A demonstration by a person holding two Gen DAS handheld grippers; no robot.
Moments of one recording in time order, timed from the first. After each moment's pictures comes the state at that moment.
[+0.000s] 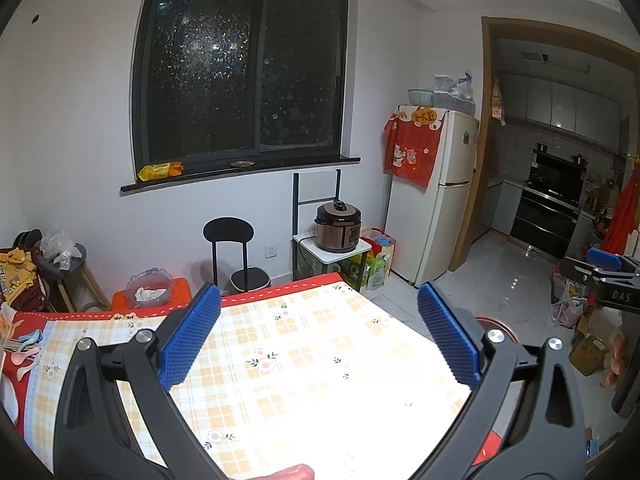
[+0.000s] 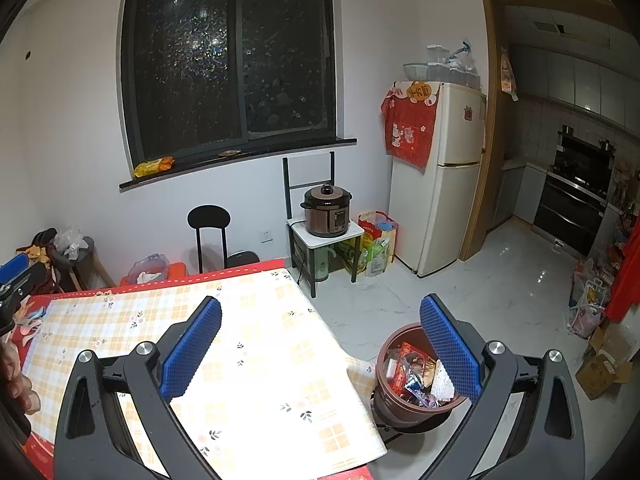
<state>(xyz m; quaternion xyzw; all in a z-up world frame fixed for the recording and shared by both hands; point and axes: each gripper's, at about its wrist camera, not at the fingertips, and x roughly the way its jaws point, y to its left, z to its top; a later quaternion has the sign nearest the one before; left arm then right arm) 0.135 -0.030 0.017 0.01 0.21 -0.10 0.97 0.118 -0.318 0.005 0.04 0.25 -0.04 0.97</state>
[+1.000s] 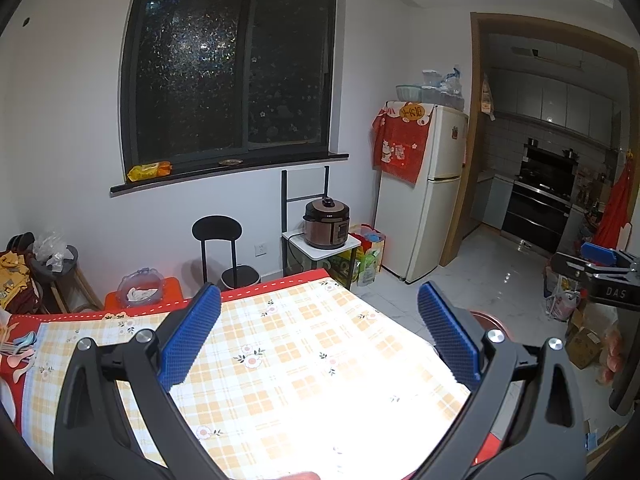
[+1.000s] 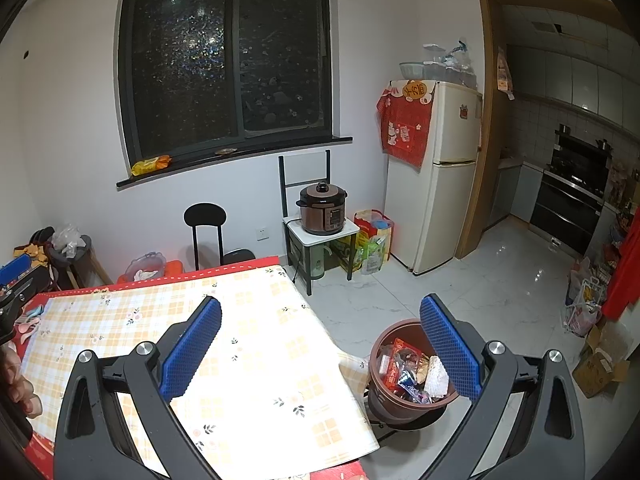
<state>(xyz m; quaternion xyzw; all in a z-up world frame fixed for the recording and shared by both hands) 0.134 -0.046 0.016 0.01 0.21 -0.12 0.97 0.115 -0.328 0.004 0.04 0.26 -0.04 0.96</state>
